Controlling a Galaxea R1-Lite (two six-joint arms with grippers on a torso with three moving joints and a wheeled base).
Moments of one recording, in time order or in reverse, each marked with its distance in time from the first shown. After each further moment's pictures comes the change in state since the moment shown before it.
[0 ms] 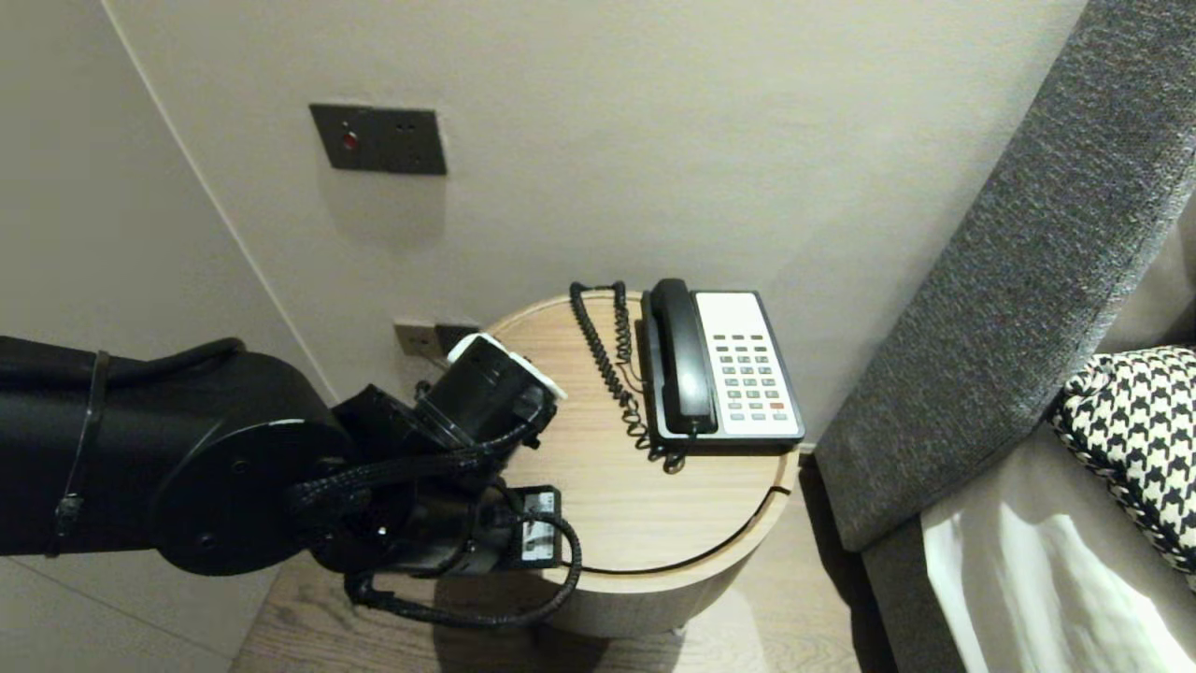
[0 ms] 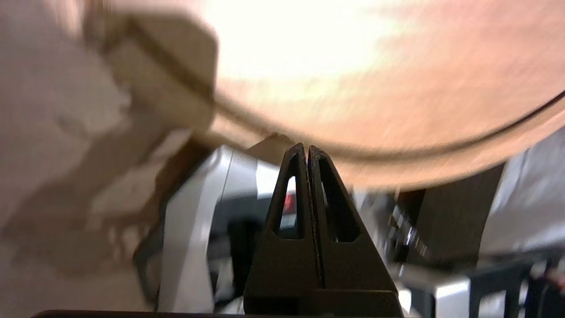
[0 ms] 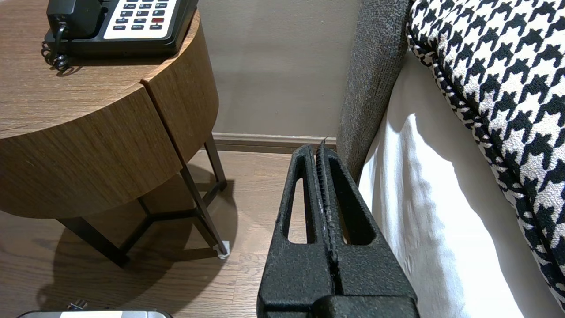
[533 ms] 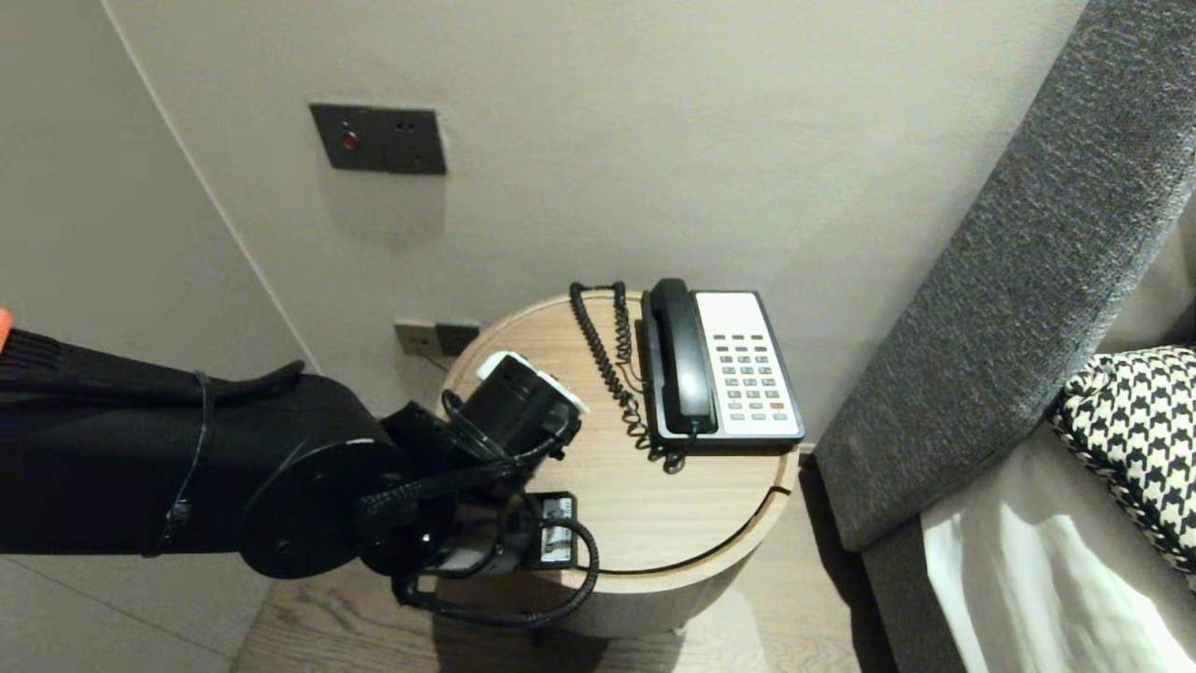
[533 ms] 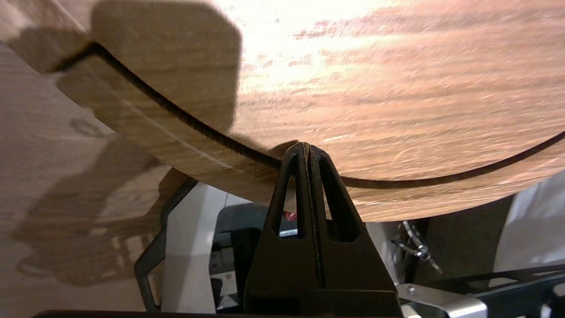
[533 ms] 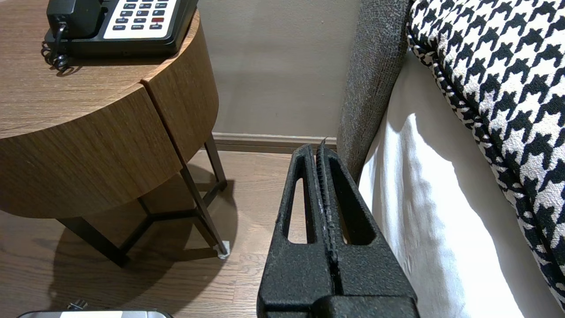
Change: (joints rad) left arm -0.004 0.068 0.008 -0.057 0.014 0.009; right arm 0.000 0.000 0.000 0.000 0.000 0.000
